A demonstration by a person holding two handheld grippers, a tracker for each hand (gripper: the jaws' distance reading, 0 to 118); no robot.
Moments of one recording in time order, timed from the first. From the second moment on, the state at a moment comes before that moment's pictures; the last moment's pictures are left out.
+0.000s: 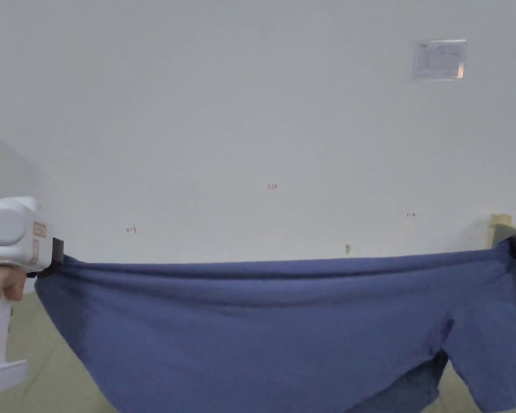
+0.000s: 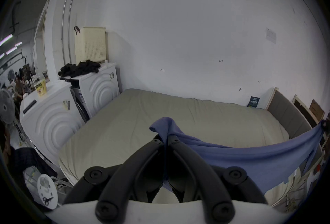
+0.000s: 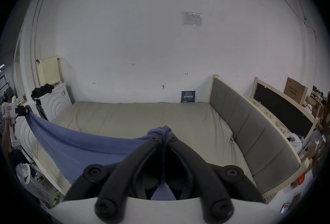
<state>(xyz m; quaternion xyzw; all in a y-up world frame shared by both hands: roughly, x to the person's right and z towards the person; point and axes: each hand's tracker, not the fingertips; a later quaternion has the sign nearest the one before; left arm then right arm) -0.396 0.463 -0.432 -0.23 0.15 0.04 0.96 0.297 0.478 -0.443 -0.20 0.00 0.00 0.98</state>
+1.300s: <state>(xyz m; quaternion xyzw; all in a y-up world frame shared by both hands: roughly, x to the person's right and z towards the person) -0.396 0.342 -0.722 -0.22 0.21 0.01 0.95 0.238 0.358 -0.763 -0.20 -0.07 0.04 0.98</state>
